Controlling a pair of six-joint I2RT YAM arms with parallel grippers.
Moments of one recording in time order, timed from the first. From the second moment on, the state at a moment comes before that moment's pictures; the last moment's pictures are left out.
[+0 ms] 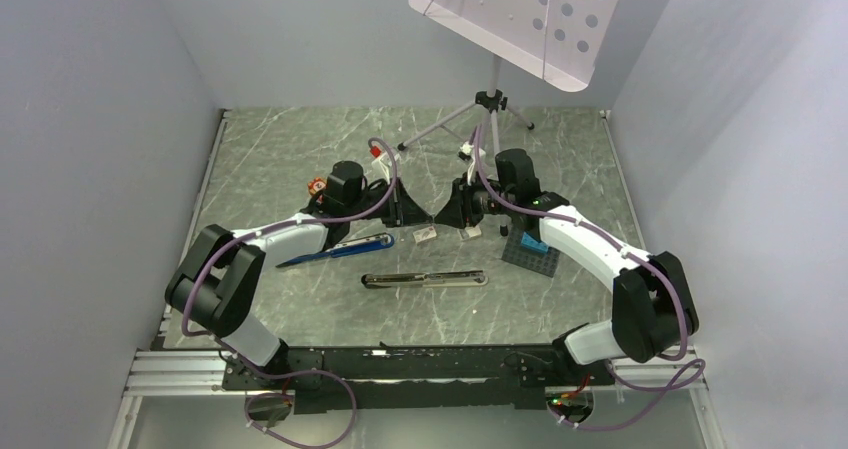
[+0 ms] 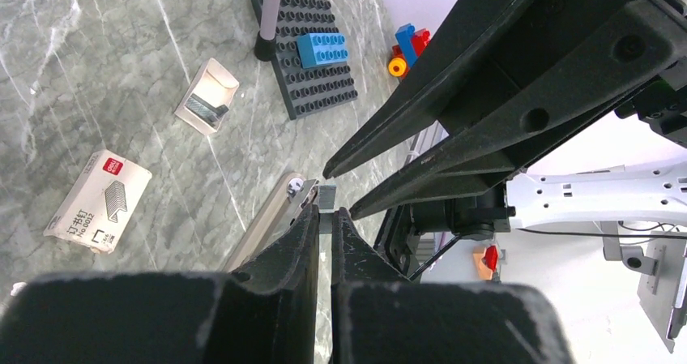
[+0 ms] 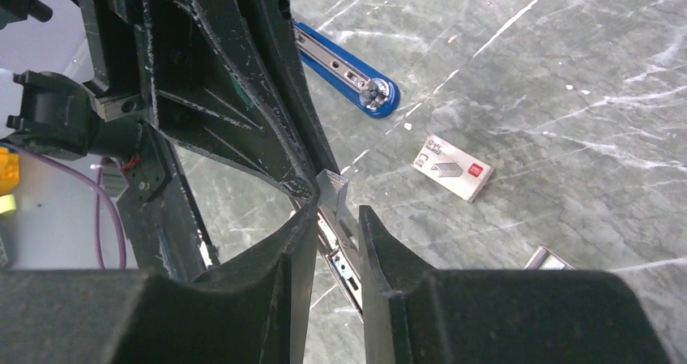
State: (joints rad) left arm -0.53 1.58 0.82 0.44 0.73 -0.76; right arm 0.45 1.41 0.91 -0.08 -0.70 0.16
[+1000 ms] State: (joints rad) left arm -0.52 1.57 0.80 0.46 0.72 -0.77; right arm 0.50 1.45 0.95 -0.13 -0.63 0.12
